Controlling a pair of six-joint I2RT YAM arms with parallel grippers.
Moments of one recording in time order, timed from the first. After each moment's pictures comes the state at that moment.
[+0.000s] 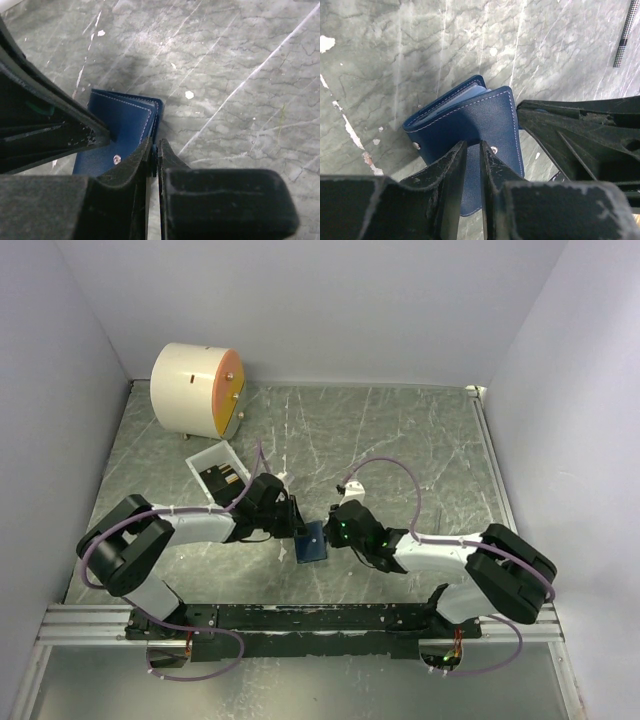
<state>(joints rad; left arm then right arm) -0.76 1.58 0.65 0.15 0.24 -0.80 0.92 1.39 0.46 0.29 0.26 0.57</state>
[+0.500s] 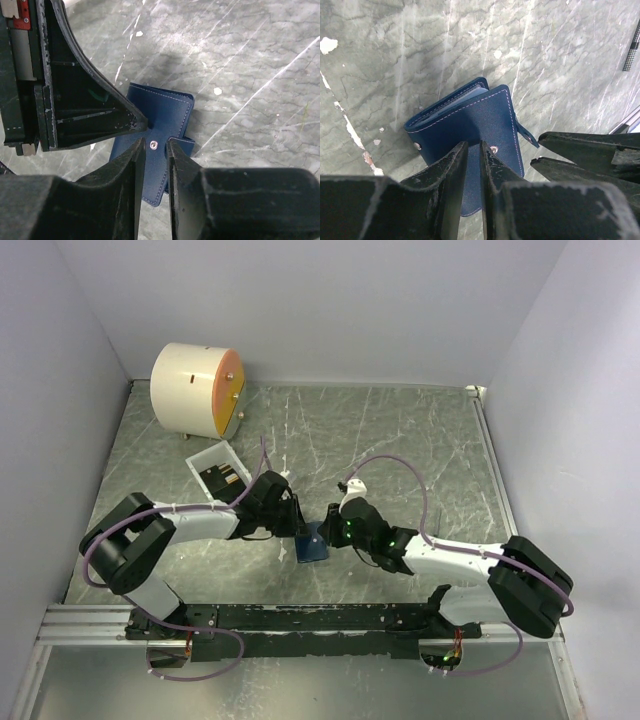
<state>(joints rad) -0.77 1.60 0.71 0.08 0.20 -0.80 0.92 1.26 0.48 0.19 0.18 0.60</state>
